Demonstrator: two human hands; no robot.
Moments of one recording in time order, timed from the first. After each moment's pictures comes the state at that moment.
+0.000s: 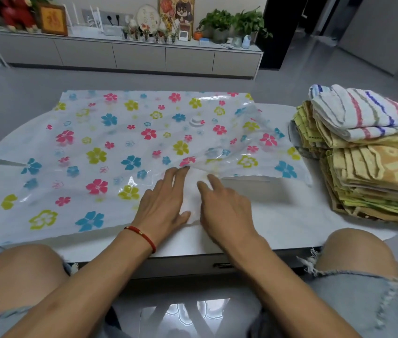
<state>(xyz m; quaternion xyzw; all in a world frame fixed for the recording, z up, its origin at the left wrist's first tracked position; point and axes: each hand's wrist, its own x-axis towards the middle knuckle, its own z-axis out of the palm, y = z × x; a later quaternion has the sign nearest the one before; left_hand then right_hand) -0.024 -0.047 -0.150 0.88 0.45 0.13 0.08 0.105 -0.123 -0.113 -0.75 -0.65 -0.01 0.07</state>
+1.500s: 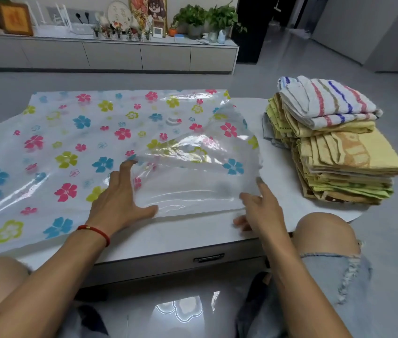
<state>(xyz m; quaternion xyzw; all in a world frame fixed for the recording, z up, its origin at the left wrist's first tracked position) -0.048 -0.020 -0.159 0.82 0.52 0.15 0.19 0.217 -0.175 -0.140 -0.79 -0.24 0.31 0.47</state>
